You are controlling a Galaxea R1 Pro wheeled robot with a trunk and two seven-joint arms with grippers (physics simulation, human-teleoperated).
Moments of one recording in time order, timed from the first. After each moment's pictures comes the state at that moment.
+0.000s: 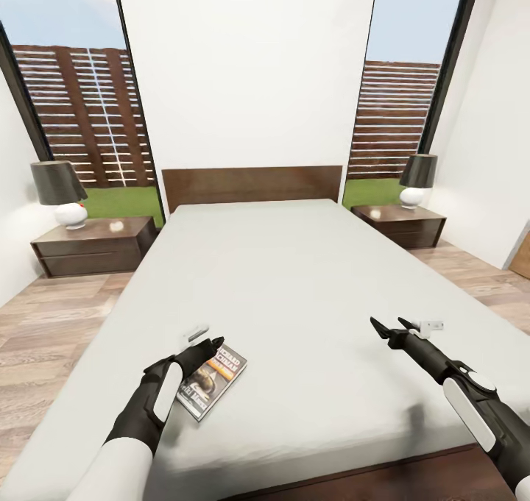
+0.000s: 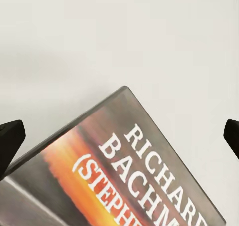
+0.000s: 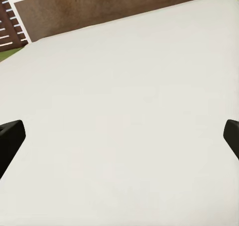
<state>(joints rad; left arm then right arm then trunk) -0.59 -0.15 0.23 -0.85 0.29 0.45 -0.07 -0.48 -0.40 0.10 -0.98 -0.59 0.00 0.39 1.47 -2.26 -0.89</state>
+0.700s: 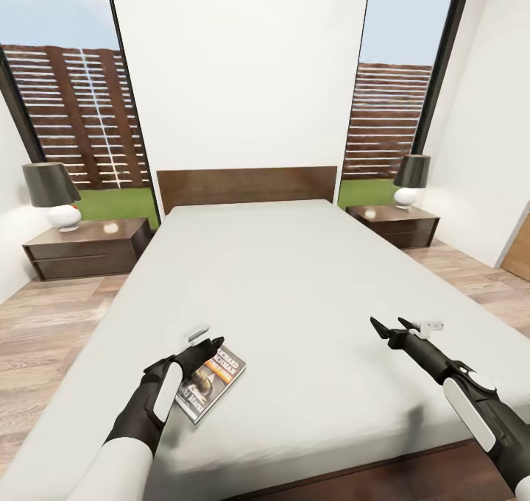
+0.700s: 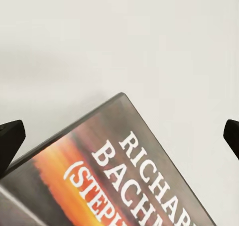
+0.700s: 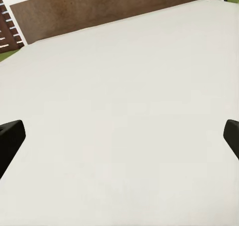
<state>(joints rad) -0.59 -0.15 0.23 -0.85 0.29 0.45 -0.07 -0.48 -0.40 0.10 -0.98 -0.59 0.00 0.39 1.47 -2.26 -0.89</state>
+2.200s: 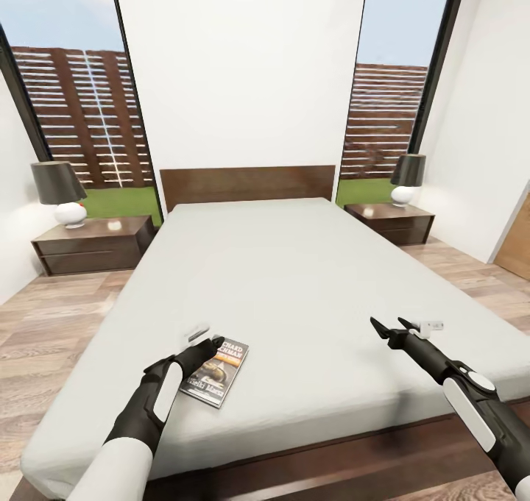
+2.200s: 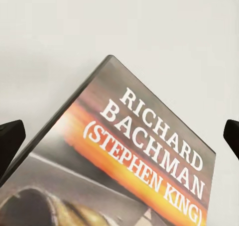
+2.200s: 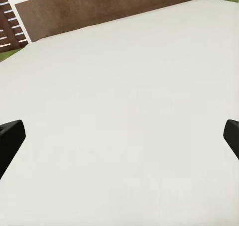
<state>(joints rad) -0.59 -0.15 0.23 -0.85 0.29 0.45 -0.07 -0.48 -0.40 0.10 -0.98 -0.59 0.00 0.39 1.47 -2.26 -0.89</state>
